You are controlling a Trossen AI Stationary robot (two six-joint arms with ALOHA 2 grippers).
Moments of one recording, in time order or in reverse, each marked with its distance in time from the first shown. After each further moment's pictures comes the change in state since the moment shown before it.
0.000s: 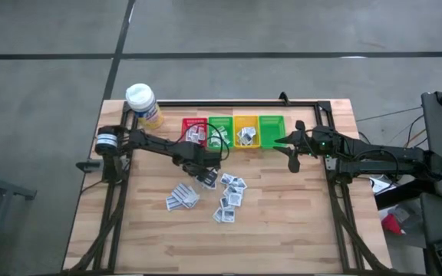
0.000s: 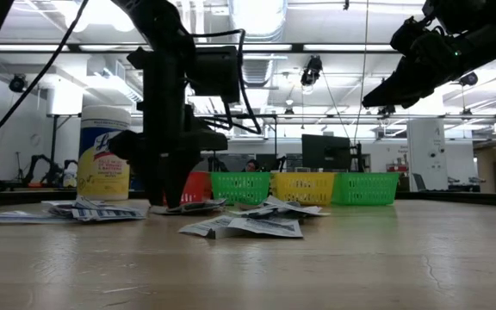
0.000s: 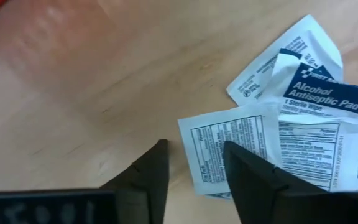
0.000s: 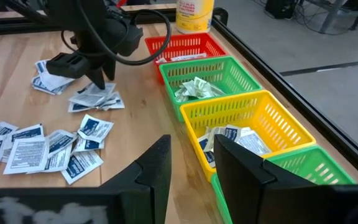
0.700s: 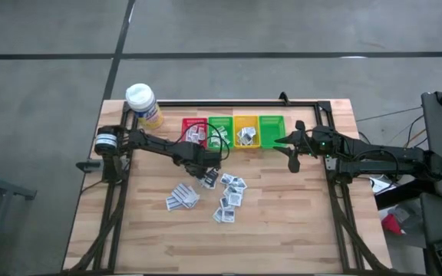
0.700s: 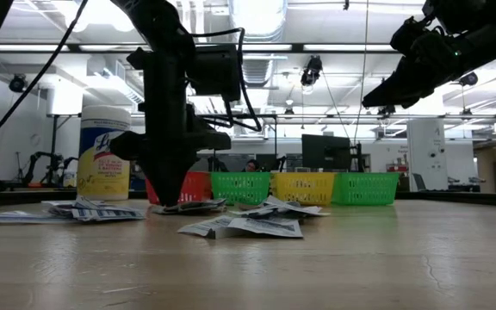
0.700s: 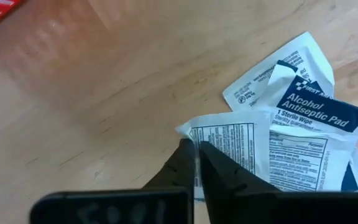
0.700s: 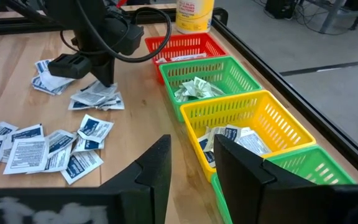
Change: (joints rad) left arm -0.001 0.005 -0.008 0.028 -0.028 -0.022; right arm 0.000 0.000 0.000 0.000 0.000 0.000
